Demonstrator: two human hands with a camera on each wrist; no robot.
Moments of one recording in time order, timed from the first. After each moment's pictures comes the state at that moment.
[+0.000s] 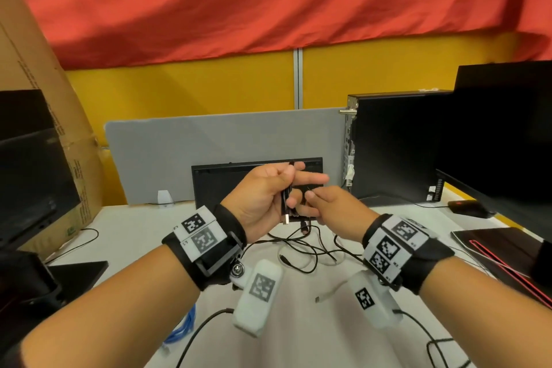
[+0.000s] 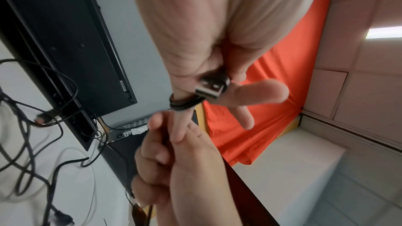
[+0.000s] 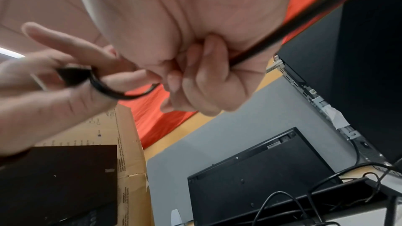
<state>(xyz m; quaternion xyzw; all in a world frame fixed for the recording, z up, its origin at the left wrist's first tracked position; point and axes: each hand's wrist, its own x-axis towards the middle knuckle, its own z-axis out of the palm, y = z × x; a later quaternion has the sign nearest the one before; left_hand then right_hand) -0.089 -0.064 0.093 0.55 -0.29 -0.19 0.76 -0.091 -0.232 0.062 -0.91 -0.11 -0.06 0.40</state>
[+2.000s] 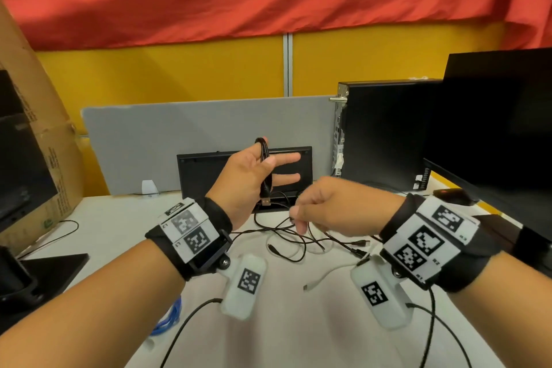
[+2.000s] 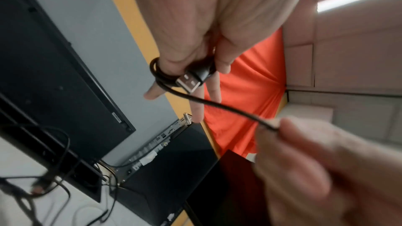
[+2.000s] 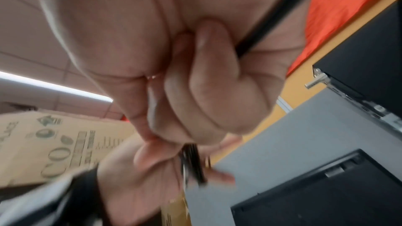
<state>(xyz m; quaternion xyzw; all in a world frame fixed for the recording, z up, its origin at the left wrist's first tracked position) -0.069 -0.059 0.079 0.65 -0.30 -0.06 0.70 -0.141 -0.234 0.101 -0.93 -0.18 0.05 0.31</state>
